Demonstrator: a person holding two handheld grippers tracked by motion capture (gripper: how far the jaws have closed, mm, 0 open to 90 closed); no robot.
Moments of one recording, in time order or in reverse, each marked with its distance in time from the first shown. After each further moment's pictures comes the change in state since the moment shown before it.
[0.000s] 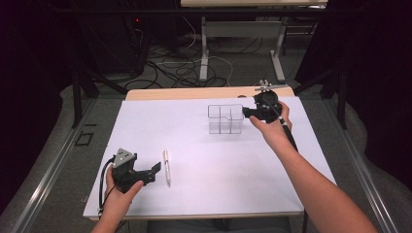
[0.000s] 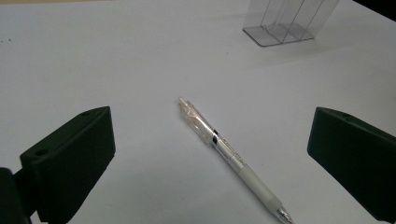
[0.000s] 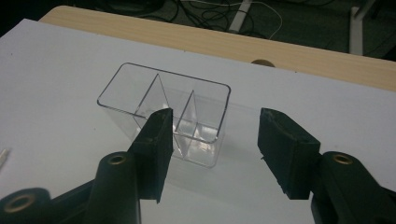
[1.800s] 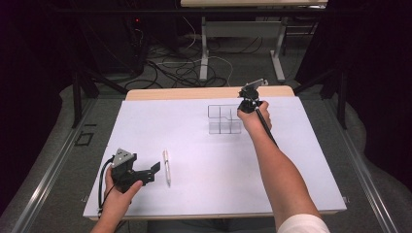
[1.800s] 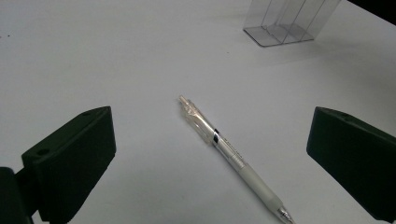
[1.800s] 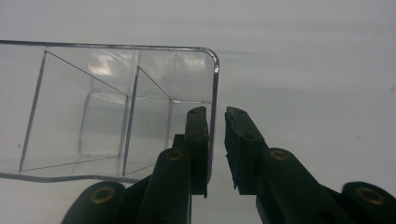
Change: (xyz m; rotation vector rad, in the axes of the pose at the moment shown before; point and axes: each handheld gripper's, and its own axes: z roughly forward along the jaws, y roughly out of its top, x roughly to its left) left arm 0.003 -0.001 0.000 0.000 -0.007 -0.016; right arm -0.005 0.010 0.114 0.384 -0.137 0.220
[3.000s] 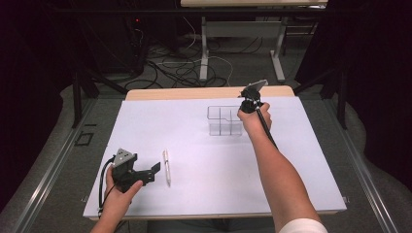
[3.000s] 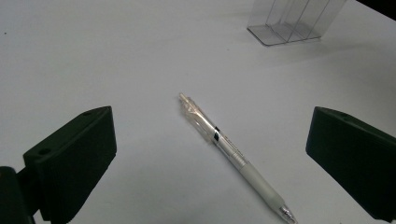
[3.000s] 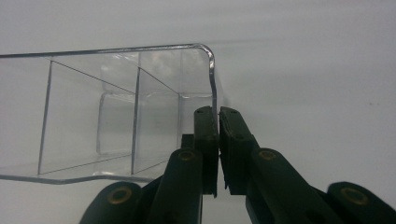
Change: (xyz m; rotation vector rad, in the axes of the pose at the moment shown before) left arm 0.001 -0.001 0.002 0.010 -0.001 0.011; right arm 0.000 -0.004 -0.008 0.041 0.026 0.109
